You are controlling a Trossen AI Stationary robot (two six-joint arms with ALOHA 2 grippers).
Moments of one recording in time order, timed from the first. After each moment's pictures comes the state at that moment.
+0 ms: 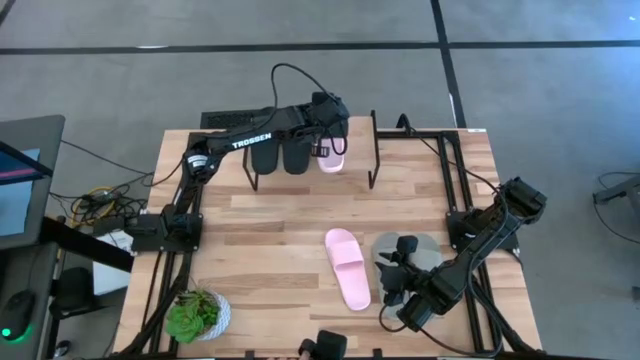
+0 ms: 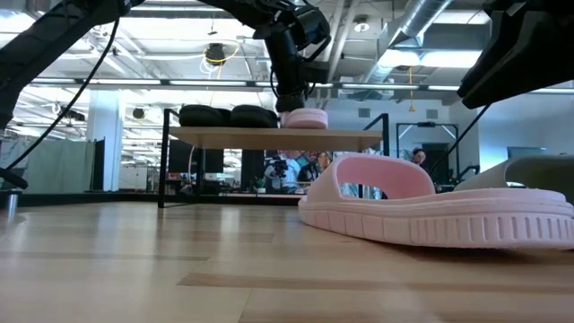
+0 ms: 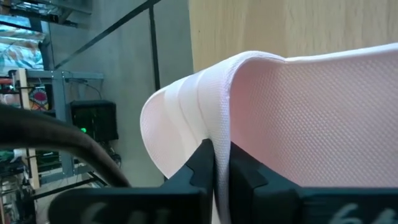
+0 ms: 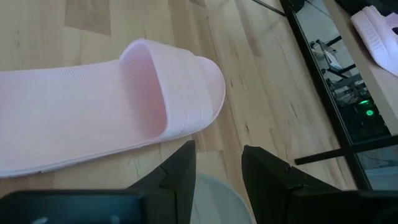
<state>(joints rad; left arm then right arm) 0.40 2.13 2.07 -0.84 -0.49 0.75 0.81 1.67 1.06 -0.88 0.92 0.72</state>
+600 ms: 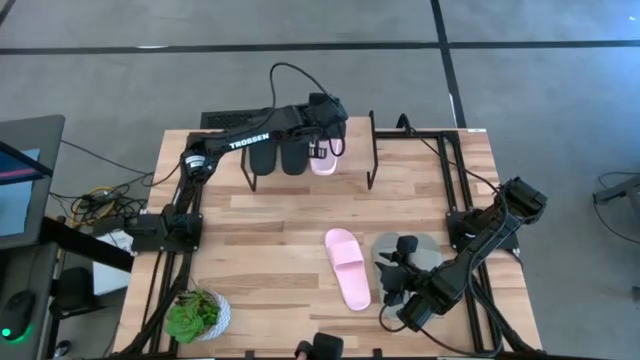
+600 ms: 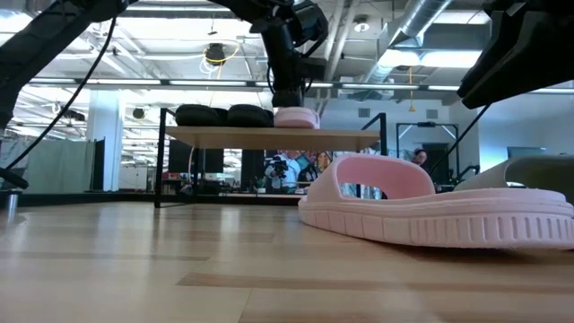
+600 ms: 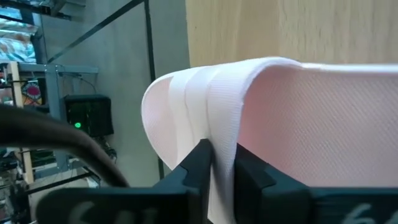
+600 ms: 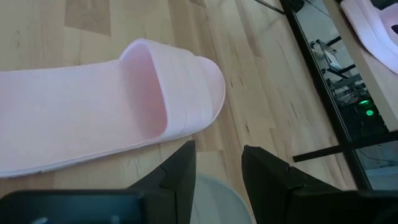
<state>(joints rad) 0.40 2.11 2.07 -0.90 -0.49 0.71 0.81 1.67 1.06 -0.88 0.92 0.72</state>
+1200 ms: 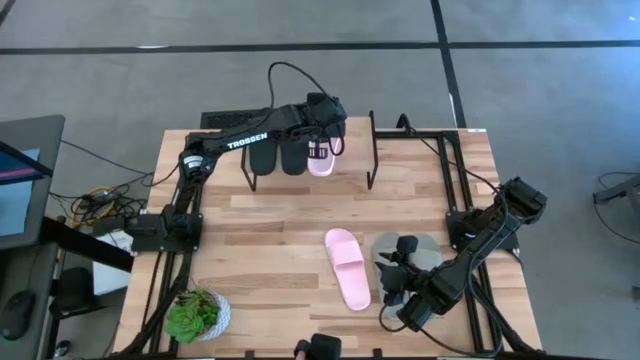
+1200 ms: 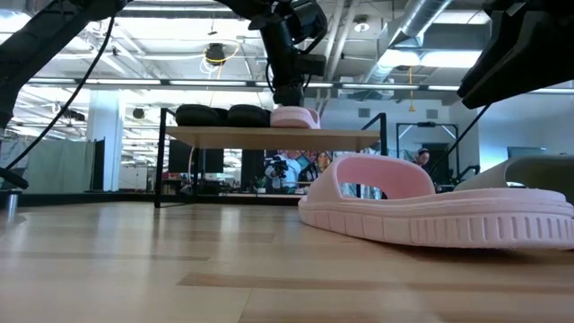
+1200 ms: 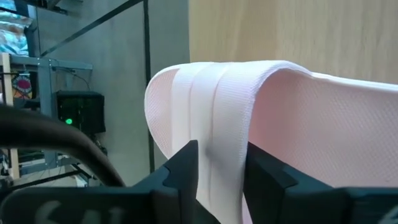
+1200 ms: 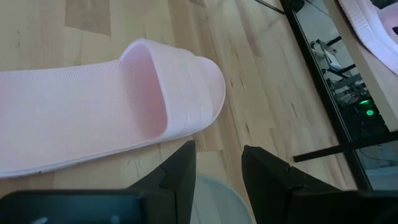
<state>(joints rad) 0.40 2.10 2.07 -0.89 -0.48 0.66 0.81 1.67 1.06 -0.88 0.92 0.72</state>
